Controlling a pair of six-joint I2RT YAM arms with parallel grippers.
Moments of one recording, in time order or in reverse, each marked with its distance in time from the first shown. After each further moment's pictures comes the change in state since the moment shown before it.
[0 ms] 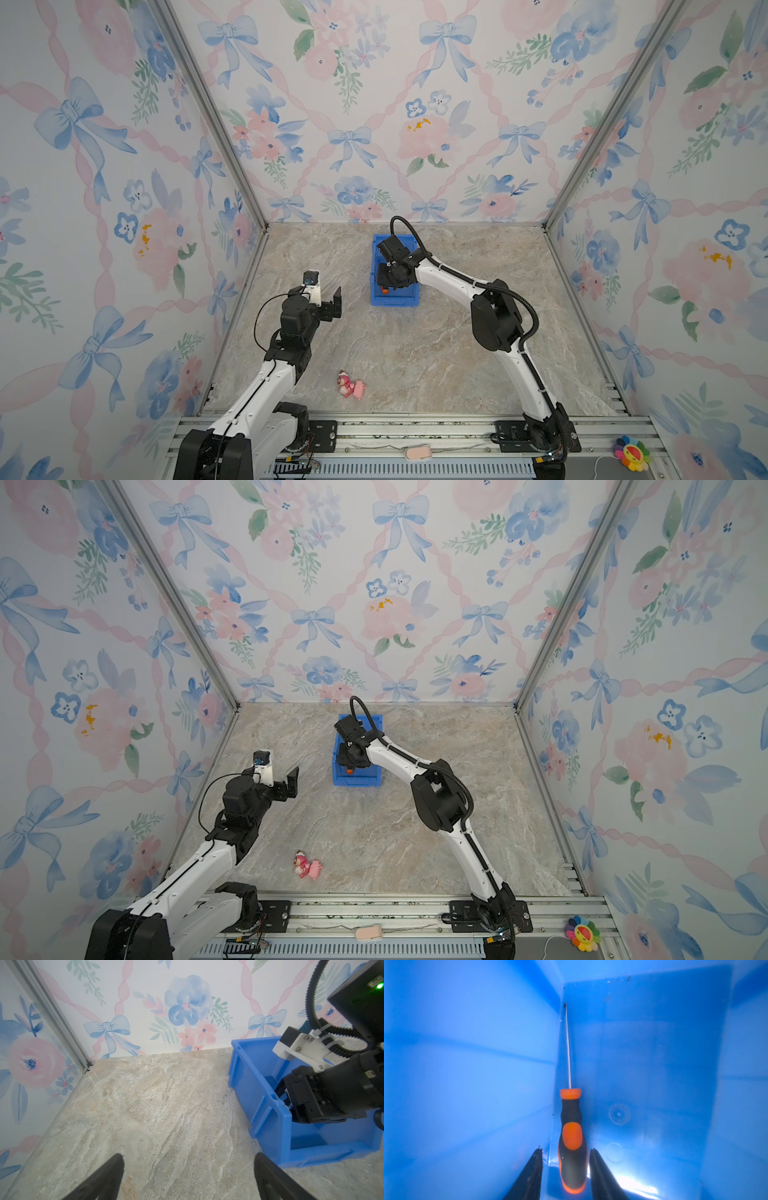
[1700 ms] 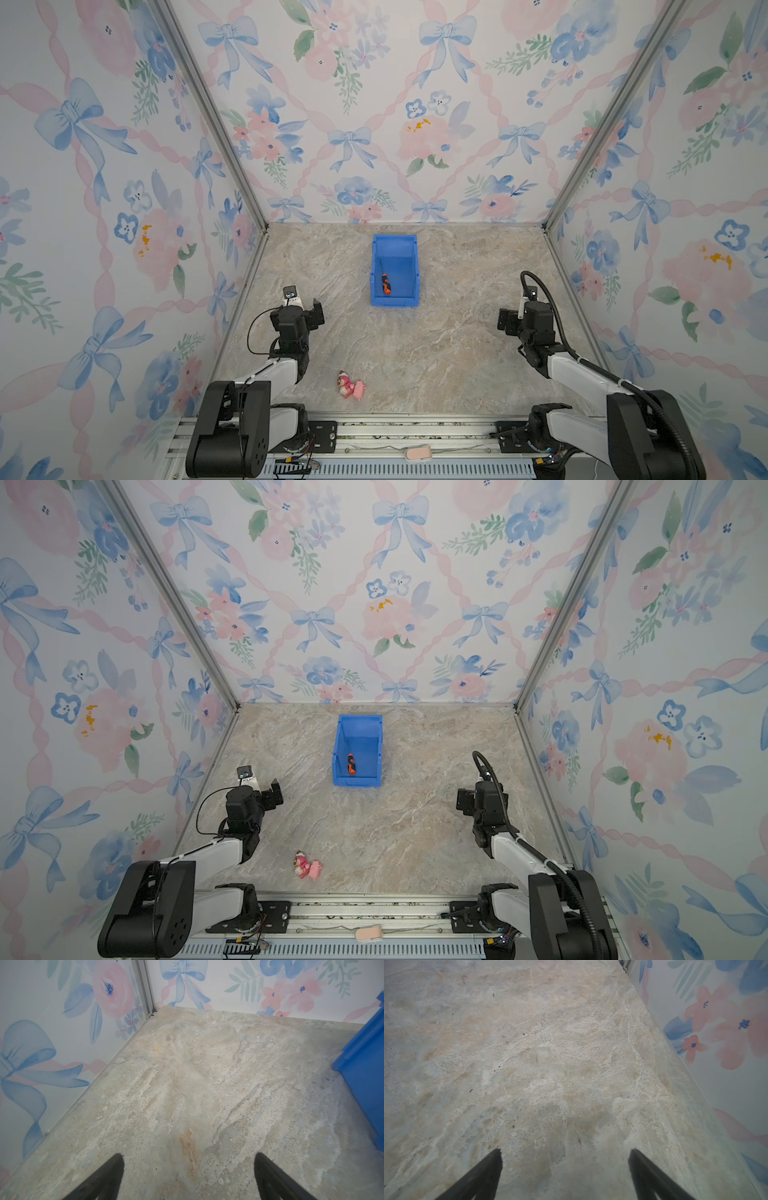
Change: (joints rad) left arm 0.141 0.286 -0.145 0.323 -0.200 -0.099; right arm -0.650 -1.191 -1.762 0.971 0.249 -0.624
